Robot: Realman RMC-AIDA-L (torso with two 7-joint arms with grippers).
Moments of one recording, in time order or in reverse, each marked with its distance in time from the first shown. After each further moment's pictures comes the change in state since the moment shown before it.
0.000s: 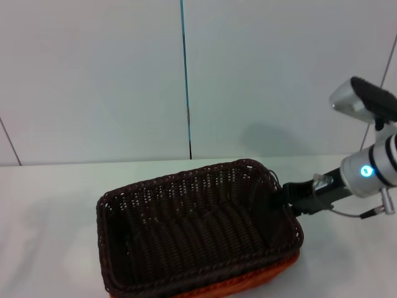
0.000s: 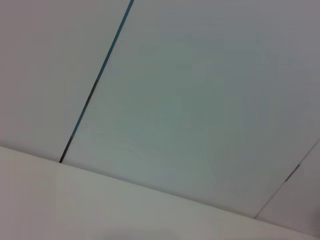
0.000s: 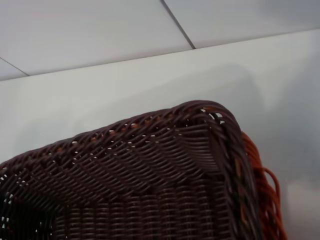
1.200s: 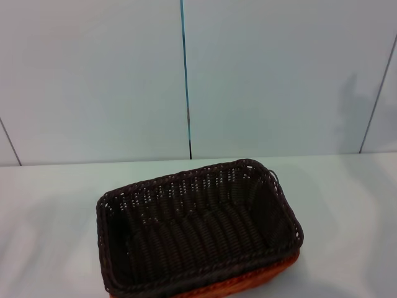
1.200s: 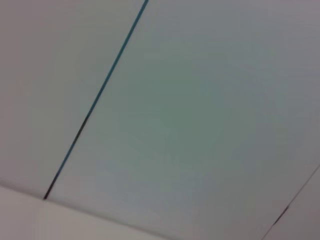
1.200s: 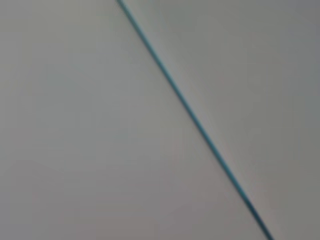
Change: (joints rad) left arm -0.014 -0.037 -0.050 -0.021 -0.099 -0.015 0.065; right arm -0.393 0.061 0.381 0.411 0.664 0.372 -0.624
